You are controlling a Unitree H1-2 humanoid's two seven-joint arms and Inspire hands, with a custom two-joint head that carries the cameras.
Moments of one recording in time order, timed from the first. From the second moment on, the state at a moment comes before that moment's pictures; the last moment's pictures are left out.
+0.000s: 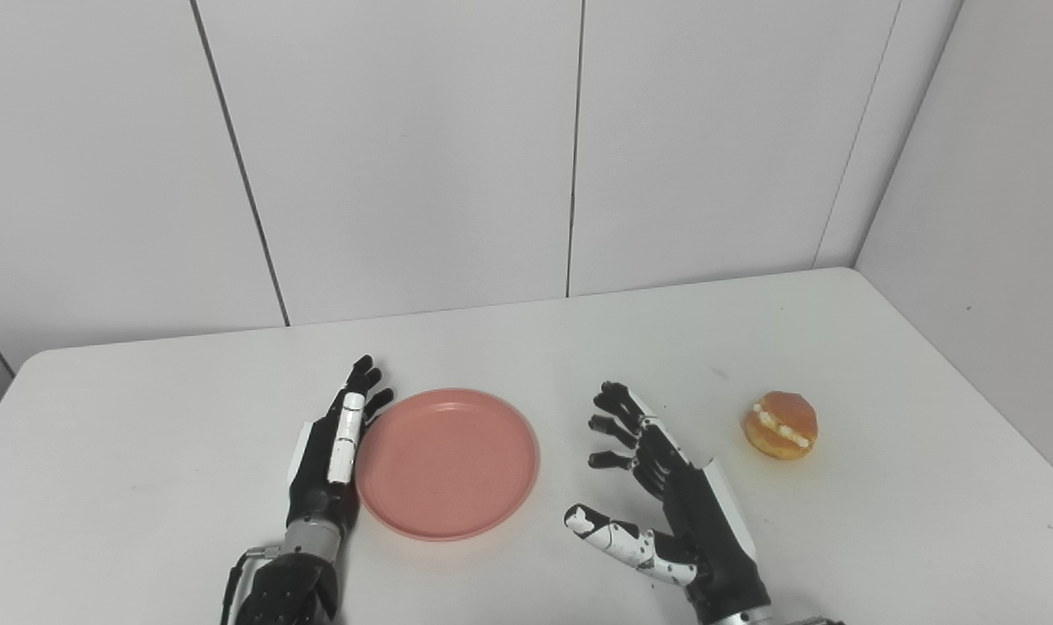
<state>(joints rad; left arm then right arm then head) -0.48 -0.02 -0.02 0.46 -0.06 -0.05 -0.04 0.01 -0.05 0.09 -0.41 -0.21 -0.03 0.03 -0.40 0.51</state>
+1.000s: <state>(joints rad) -0.51 -0.02 0.00 0.50 -0.06 -0.07 -0.05 -0.34 -0.62 0.02 -0.50 -0.66 0.30 0.49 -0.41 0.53</state>
